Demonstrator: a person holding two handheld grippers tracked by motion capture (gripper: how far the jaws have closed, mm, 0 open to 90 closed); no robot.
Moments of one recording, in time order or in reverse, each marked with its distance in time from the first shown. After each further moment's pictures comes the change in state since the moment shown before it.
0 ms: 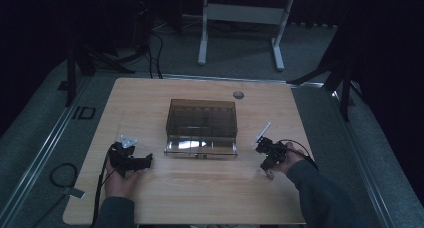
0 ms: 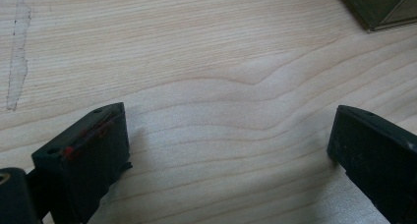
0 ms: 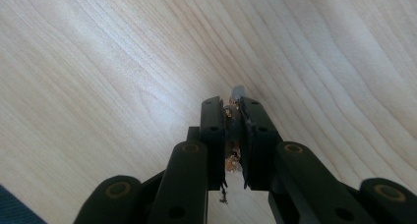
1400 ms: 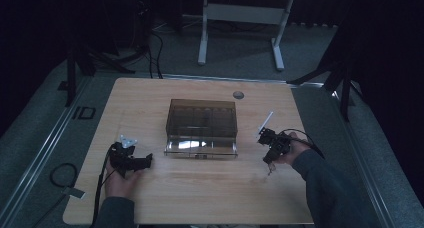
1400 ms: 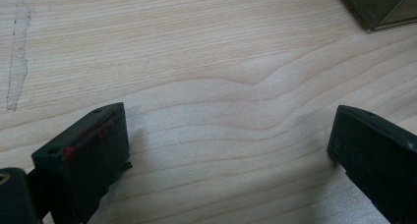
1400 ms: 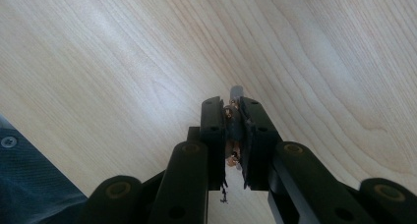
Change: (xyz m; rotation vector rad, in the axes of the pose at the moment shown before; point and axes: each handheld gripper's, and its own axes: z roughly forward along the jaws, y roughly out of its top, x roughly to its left) left arm 0.000 0.000 0.000 0.000 0.000 0.000; right arm -0.004 0.009 -0.040 0.017 0.012 -0.046
